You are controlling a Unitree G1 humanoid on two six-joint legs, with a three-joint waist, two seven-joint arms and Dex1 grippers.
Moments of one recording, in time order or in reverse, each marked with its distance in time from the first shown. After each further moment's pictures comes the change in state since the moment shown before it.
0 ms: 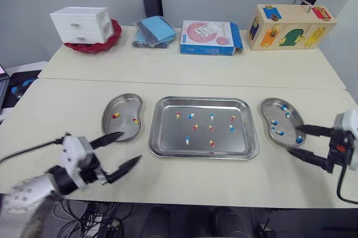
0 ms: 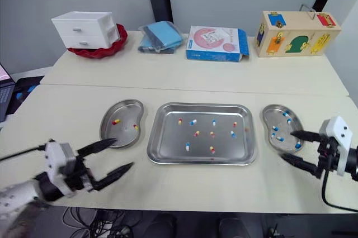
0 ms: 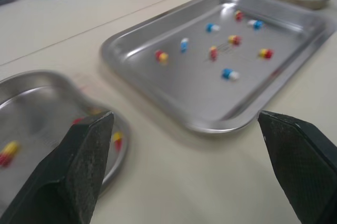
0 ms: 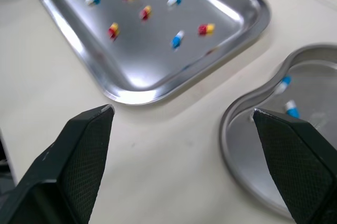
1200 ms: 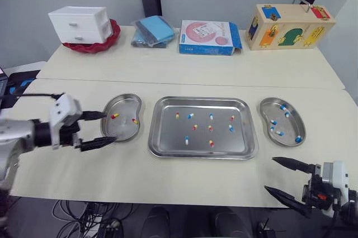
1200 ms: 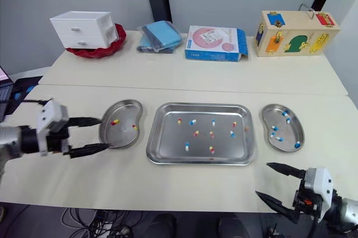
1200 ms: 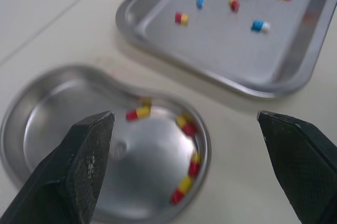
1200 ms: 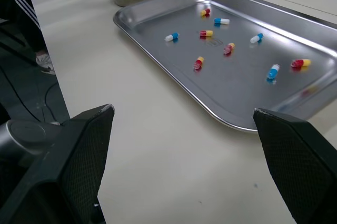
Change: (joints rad) left arm -0.702 0.148 -0.336 0.464 0.250 0.040 -0.427; right arm 0.286 0.410 0.145 -0.171 -0.023 -0.438 -0.054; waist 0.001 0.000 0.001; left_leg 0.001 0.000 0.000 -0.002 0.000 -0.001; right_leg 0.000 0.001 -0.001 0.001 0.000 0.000
